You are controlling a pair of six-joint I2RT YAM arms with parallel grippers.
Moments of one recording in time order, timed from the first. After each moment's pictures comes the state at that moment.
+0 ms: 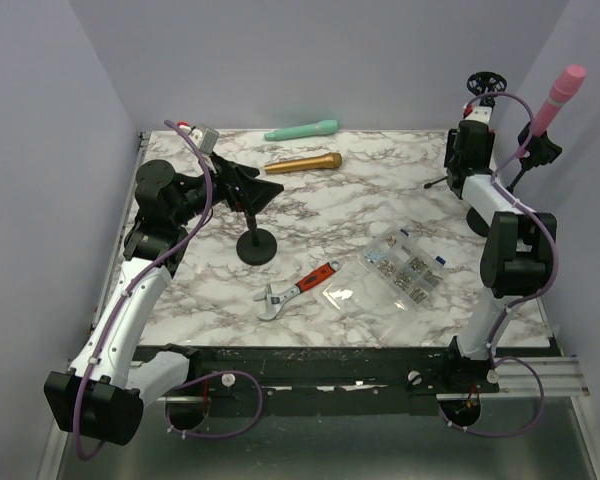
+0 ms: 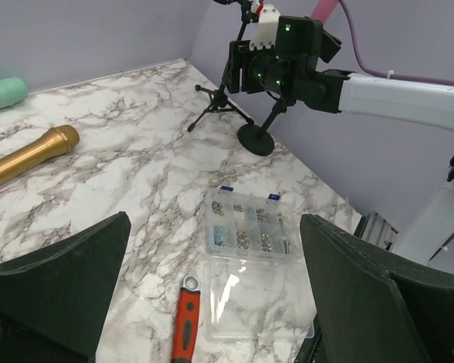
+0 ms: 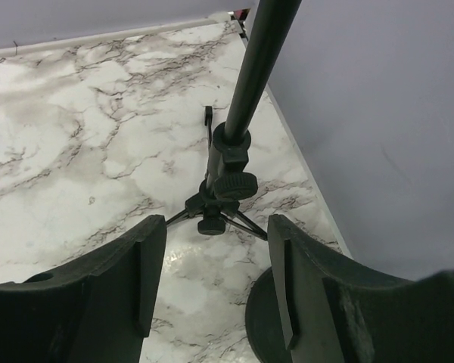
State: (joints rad) left arm -0.23 1.05 1.04 0.07 0.72 -0.47; right arm -0.04 1.89 1.37 0.11 0.46 -0.10
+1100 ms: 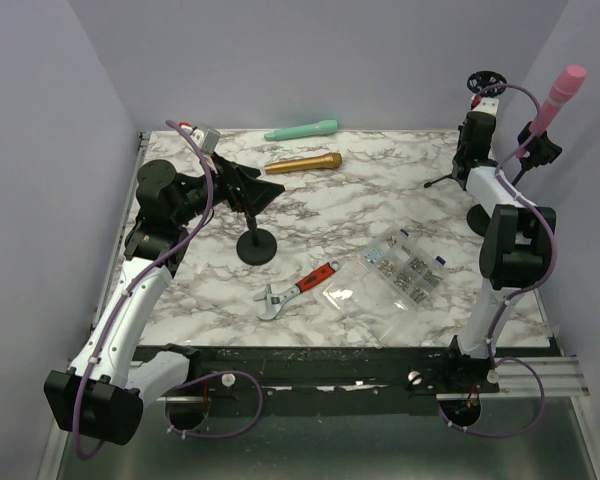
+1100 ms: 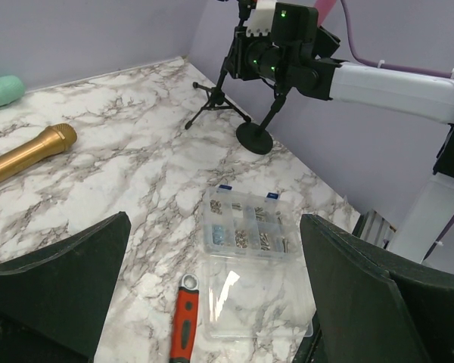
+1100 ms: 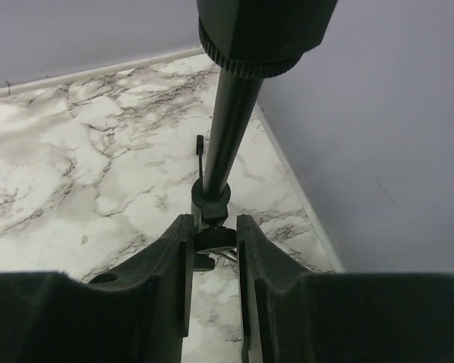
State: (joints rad) left arm -0.23 1.05 1.04 0.06 0.72 -0.47; right arm -0.08 1.96 1.49 0.10 0.43 -0.09
